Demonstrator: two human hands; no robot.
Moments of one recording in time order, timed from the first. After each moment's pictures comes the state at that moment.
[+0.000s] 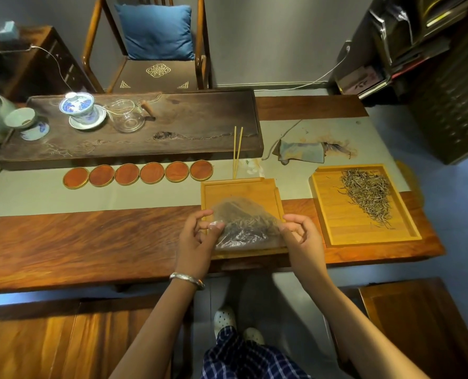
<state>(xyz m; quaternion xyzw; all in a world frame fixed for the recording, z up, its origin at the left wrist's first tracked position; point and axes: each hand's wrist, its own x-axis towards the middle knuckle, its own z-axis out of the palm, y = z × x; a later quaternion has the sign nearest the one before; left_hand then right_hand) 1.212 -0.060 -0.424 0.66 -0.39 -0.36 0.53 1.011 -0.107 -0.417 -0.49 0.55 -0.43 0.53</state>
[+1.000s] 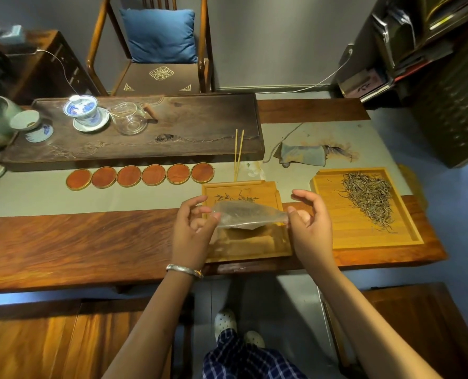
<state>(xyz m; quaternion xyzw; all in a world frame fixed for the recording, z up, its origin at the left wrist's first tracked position) 1.213 -0.073 -0.390 0.65 -0.37 -0.34 0.56 1.015 -0.128 -0.382 -0.57 0.51 -0.47 0.44</state>
